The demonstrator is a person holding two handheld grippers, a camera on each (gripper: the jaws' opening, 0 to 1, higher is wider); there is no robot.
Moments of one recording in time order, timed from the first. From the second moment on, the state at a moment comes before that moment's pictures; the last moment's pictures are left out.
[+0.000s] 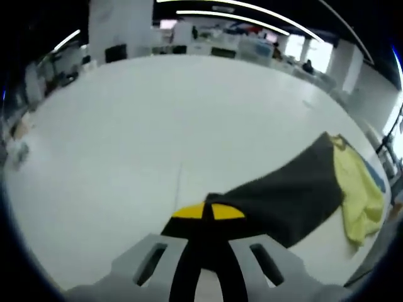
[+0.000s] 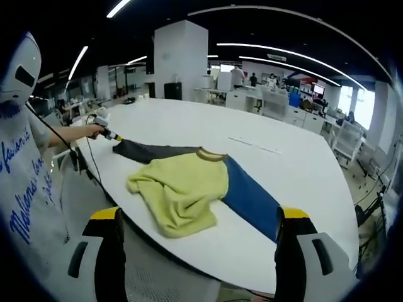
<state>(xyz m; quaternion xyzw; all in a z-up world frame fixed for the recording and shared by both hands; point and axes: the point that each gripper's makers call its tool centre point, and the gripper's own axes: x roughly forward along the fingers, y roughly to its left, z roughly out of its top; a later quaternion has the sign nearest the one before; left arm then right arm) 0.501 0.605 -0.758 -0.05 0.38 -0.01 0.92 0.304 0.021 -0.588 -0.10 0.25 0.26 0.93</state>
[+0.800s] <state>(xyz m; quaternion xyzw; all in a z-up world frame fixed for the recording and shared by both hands) 0.483 0.602 -0.769 -0.02 0.40 -0.03 0.92 0.304 0.026 -0.594 -0.10 0.25 0.26 0.93</state>
